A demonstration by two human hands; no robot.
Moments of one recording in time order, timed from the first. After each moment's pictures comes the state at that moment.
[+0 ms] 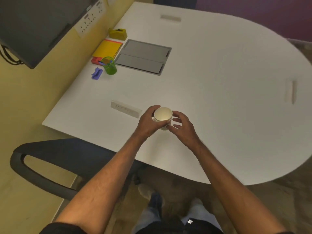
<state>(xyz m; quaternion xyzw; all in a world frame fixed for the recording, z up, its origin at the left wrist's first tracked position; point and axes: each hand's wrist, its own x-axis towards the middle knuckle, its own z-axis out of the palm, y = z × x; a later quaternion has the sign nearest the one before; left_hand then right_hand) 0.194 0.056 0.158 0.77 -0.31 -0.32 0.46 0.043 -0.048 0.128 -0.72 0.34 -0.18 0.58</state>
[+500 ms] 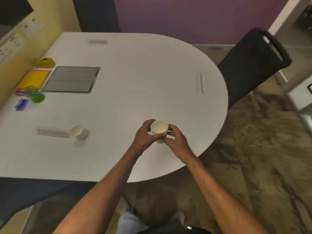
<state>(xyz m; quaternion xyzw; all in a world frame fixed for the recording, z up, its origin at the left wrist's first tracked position) -0.128 -0.099 0.167 0.71 -0.39 -0.40 0.43 -0.294 -0.155 0.150 -0.62 0.44 -0.26 0.59</state>
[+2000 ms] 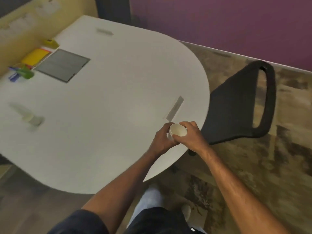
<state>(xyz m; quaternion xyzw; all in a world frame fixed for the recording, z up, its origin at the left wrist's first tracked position) -0.435 -0.533 0.134 0.76 -0.31 -0.31 0.48 -0.538 -0.662 0.144 -0.81 0.37 -0.03 0.46</state>
